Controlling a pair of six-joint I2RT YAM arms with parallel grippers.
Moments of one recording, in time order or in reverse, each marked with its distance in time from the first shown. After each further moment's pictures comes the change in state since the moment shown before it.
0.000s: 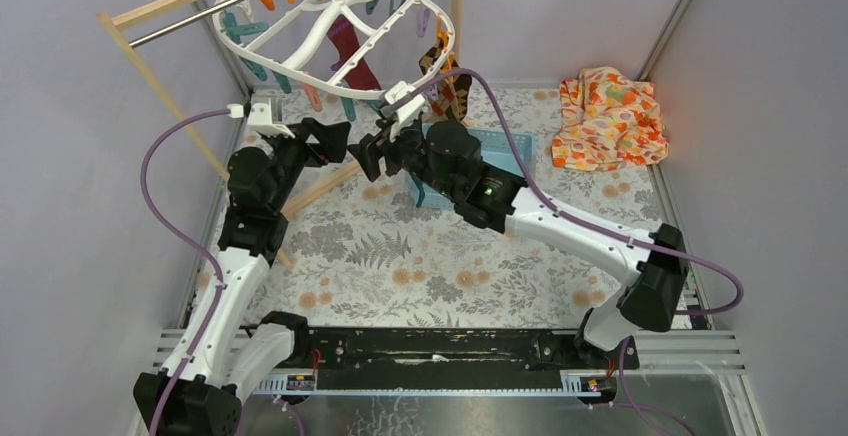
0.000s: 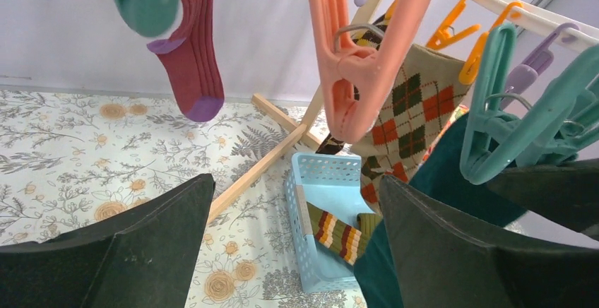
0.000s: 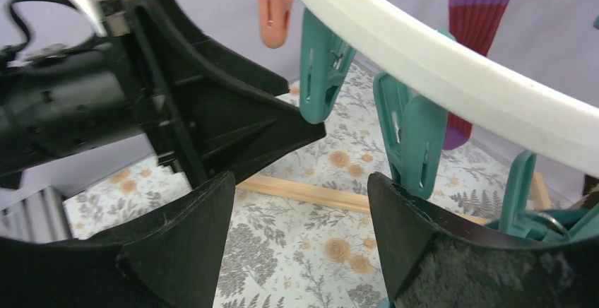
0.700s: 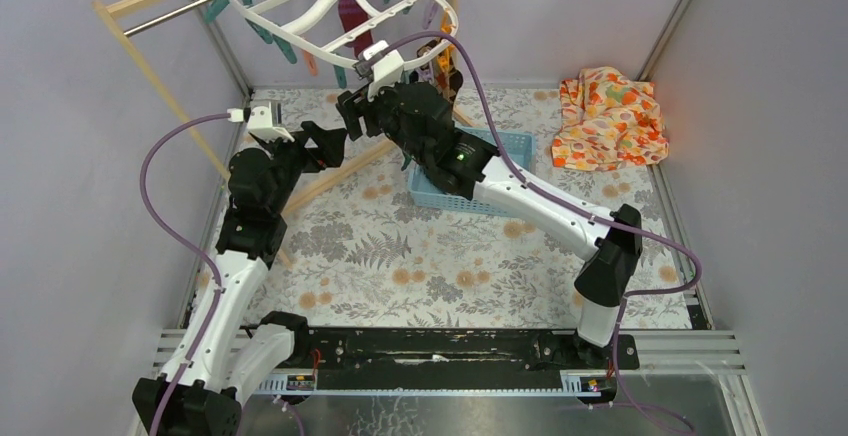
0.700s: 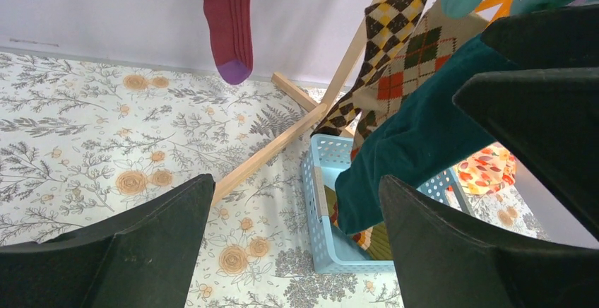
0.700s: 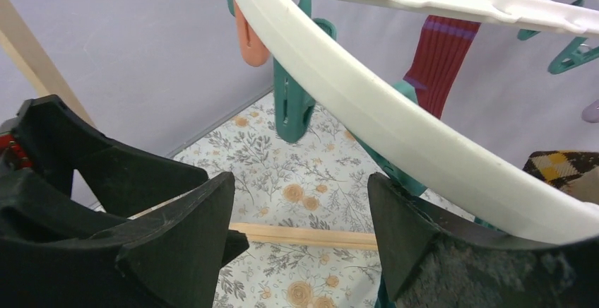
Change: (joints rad) left arm 0.000 -0.020 0.000 -0.093 -0.053 0.011; right arm -0.033 0.269 0.399 -0.123 0.145 -0.051
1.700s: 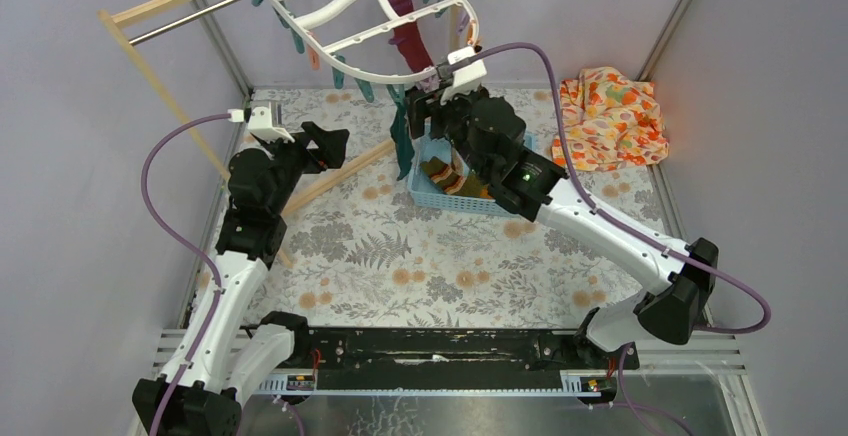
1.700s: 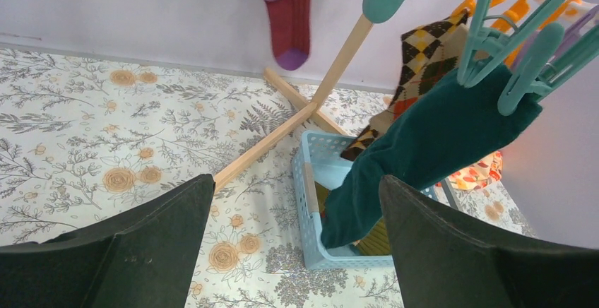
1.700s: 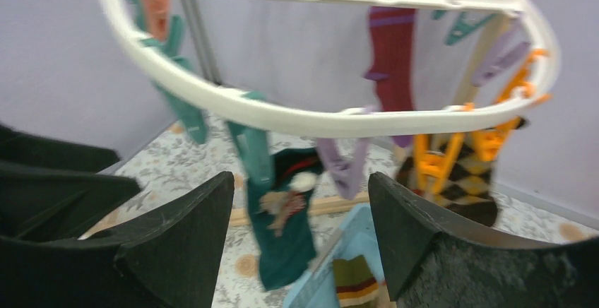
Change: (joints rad) left arm 0.000 -0.005 0.000 -0.011 0.021 -0.023; right arm -0.065 -0.349 -0.381 0.067 0.133 0.031
